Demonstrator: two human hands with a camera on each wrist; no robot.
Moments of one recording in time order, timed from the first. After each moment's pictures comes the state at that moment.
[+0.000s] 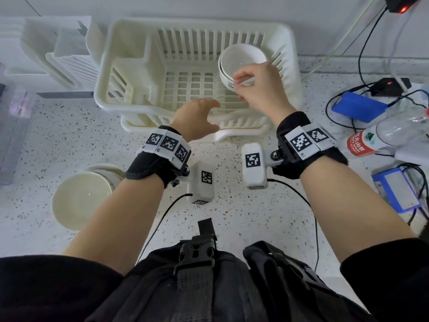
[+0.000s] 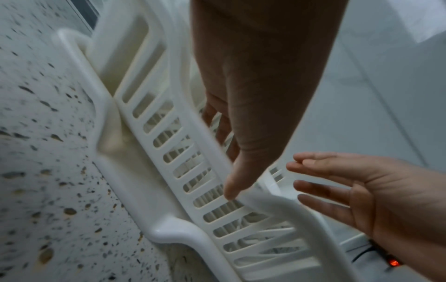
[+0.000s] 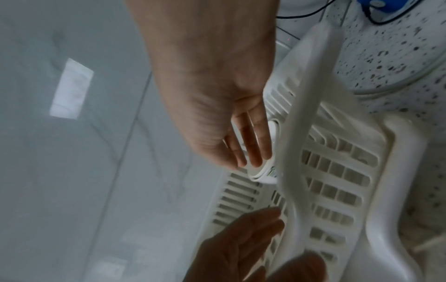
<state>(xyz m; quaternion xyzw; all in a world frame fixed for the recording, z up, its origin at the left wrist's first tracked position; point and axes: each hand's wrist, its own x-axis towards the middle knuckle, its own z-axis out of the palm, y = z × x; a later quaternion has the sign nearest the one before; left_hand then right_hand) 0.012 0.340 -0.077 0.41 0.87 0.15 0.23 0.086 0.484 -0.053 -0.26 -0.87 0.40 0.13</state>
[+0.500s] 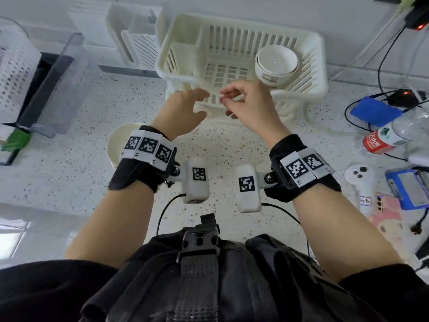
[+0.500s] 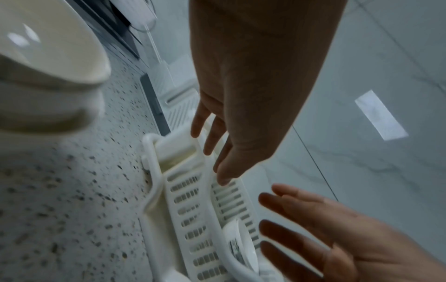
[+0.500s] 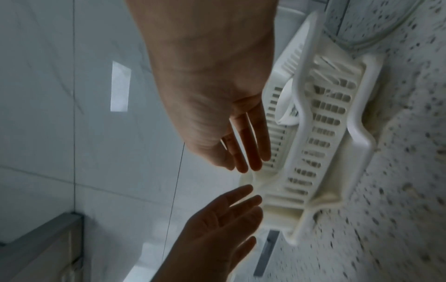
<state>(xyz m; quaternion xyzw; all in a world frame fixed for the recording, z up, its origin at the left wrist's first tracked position) 0.052 0.199 -0.039 0.34 0.90 0.26 0.13 0.136 0.341 -0.028 -0.15 -0.87 0.45 0.13</state>
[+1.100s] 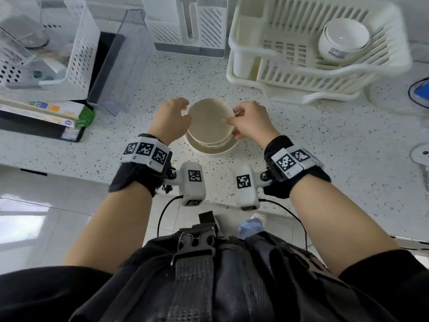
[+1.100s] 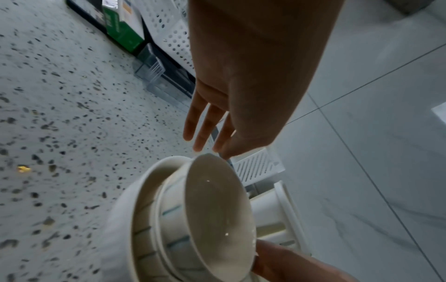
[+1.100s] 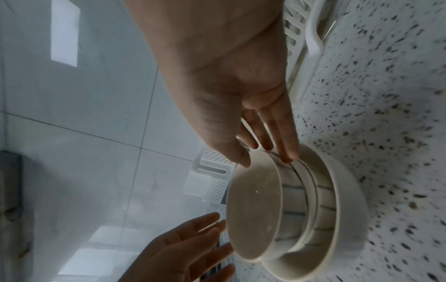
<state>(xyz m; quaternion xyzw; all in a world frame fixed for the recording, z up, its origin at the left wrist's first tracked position) 0.012 0.008 -0.073 0.18 0.93 0.27 0.18 0.096 0.167 -0.075 -0.30 -0.84 0.44 -0.06</state>
